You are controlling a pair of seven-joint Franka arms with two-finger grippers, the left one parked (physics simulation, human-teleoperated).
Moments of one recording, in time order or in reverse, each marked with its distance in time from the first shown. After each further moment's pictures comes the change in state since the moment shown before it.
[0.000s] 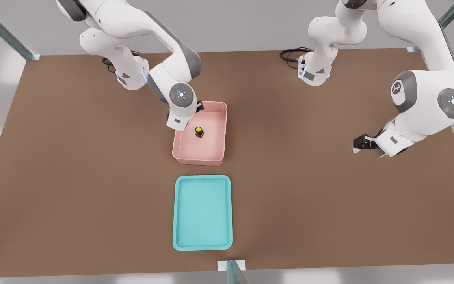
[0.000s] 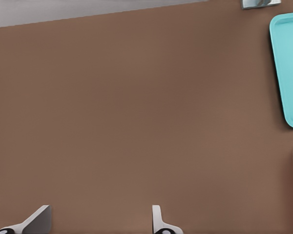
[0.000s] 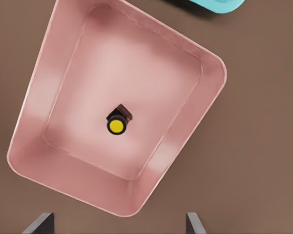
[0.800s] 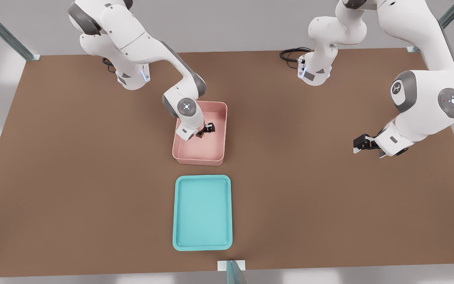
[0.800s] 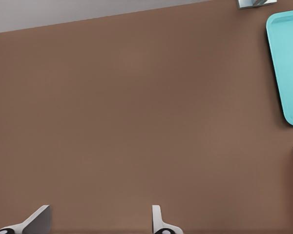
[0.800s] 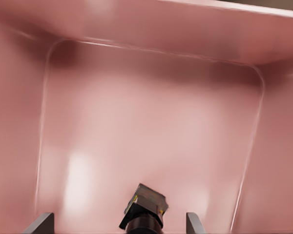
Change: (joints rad) arm 0.042 0.154 0.005 -0.283 0.008 0.686 0.317
